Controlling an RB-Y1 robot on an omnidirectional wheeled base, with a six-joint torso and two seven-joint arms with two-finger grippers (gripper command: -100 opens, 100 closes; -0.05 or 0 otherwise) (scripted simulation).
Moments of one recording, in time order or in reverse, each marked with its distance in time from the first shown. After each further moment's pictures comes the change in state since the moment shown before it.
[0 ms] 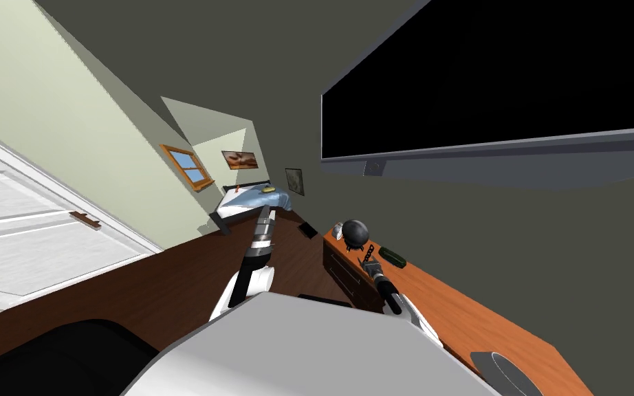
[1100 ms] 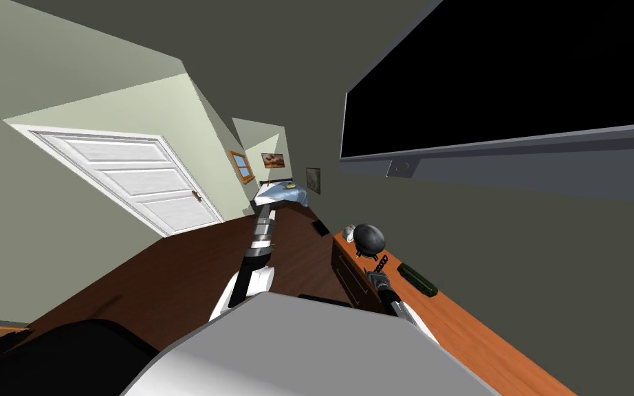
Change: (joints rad) left arm 0.000 0.000 0.000 0.000 0.000 0.000 0.000; right arm 0.081 0.043 -0.025 -0.065 0.245 0.229 -0.302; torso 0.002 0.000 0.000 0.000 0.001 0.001
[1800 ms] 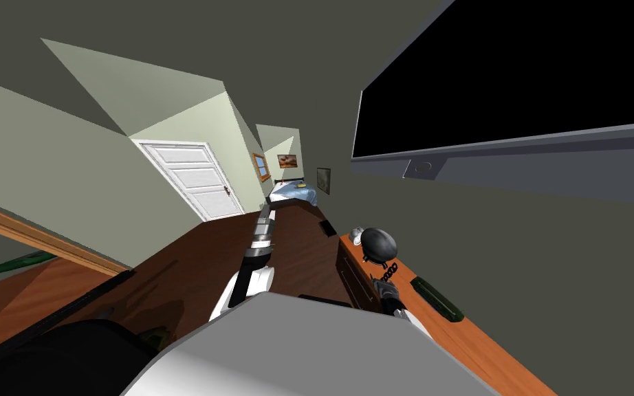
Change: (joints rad) left arm 0.000 0.000 0.000 0.000 0.000 0.000 0.000; right arm 0.078 0.014 0.010 -0.072 0.132 0.157 -0.222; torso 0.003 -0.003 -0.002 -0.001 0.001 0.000
